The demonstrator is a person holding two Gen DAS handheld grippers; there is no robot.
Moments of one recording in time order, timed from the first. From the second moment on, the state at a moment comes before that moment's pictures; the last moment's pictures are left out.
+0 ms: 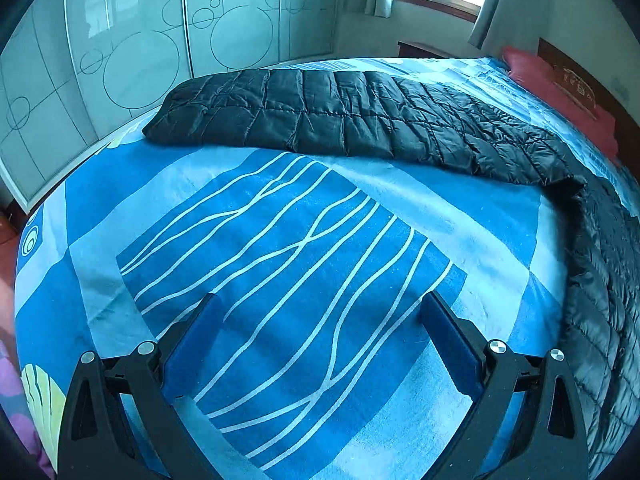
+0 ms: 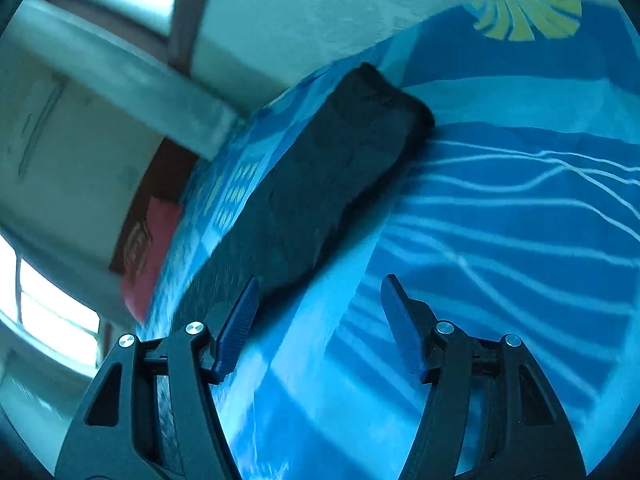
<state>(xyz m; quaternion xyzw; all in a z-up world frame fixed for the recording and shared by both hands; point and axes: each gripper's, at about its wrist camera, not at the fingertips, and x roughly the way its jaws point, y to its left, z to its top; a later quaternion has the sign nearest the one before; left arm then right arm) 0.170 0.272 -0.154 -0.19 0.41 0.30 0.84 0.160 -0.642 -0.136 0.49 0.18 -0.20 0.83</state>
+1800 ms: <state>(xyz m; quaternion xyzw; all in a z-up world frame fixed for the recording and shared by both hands) 0.165 0.269 -0.162 -0.18 0.39 0.31 0.85 0.419 -0.023 -0.087 -0.02 0.33 0.11 0.94</state>
